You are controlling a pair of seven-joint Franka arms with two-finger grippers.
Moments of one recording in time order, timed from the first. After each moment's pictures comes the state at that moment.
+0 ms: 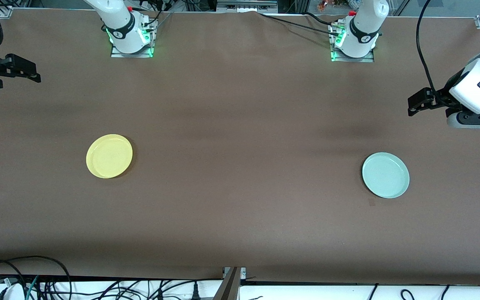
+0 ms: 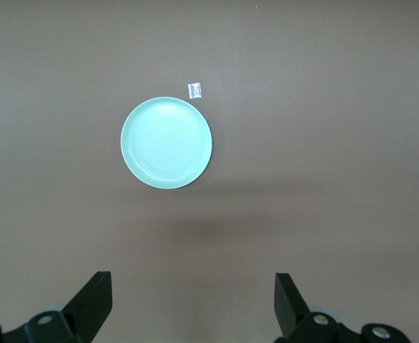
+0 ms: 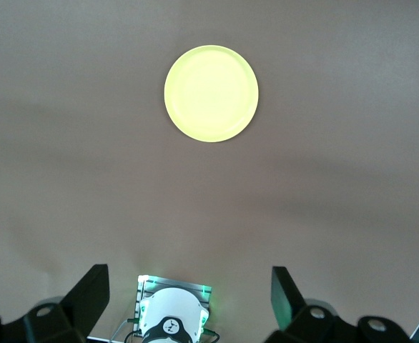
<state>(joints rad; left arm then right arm) -0.04 0.10 -0.06 -1.49 0.02 1.52 -0.08 0.07 0.07 -0.09 -1.43 -0.01 1.29 -0.20</state>
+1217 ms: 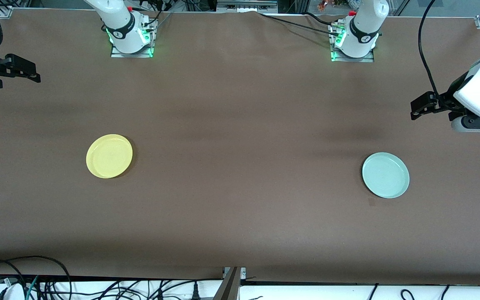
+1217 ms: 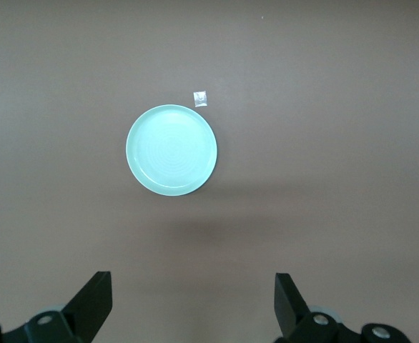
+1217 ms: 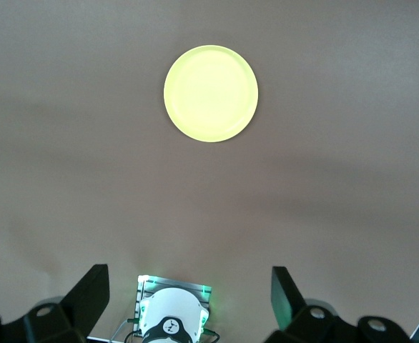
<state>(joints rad) -0.03 0.12 -0.05 -1.46 0.03 1.53 -0.08 0.07 0.07 -0.09 -1.43 -0.01 1.29 -0.20</state>
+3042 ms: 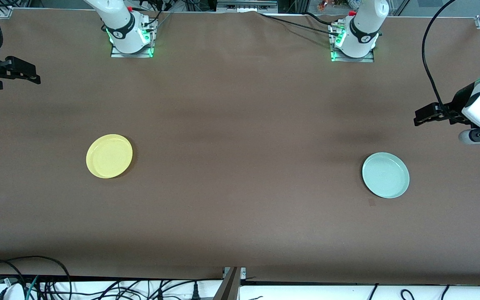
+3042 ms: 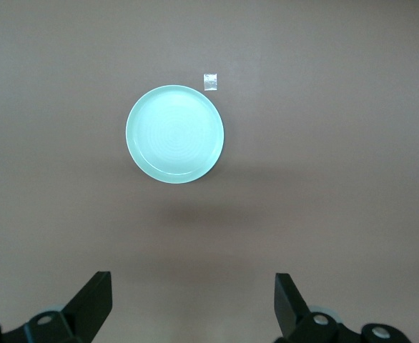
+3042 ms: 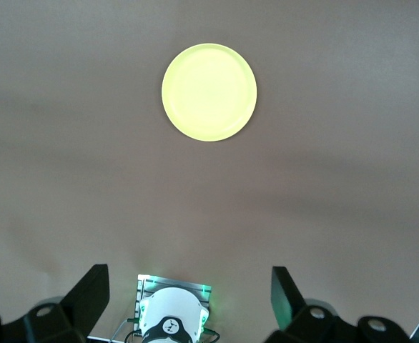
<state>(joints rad) 0.03 0.17 -0.06 -1.47 0.00 1.52 -0.12 0.07 0.08 -0.10 -1.43 -0.01 1.29 -0.20</state>
